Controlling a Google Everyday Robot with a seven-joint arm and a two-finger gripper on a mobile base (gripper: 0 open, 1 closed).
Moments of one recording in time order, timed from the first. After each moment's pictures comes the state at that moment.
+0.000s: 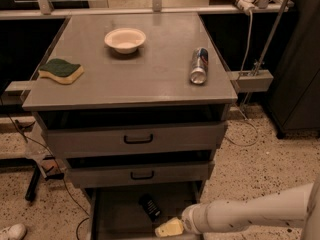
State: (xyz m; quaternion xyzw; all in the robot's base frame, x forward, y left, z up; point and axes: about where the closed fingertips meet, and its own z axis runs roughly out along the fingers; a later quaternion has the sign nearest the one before) arm 0.414 -0.063 0.385 -0.24 0.92 0.23 0.19
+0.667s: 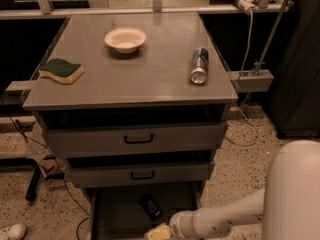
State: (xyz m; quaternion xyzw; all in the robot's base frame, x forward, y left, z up) arm 0.412 -0.025 0.316 -0.23 0.92 0.25 0.19
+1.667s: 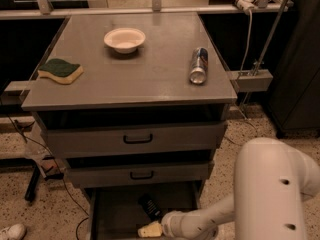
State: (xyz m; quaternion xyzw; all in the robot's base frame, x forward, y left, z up) arm 0.444 0.005 0.262 -0.22 0.92 0.24 0.23
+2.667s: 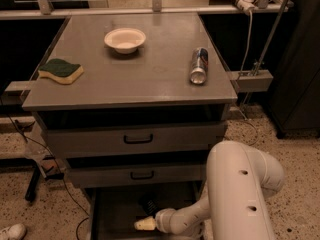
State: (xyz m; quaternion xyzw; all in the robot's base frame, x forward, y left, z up) arm 0.487 0.028 0.197 -0.19 0.92 0.22 0.25
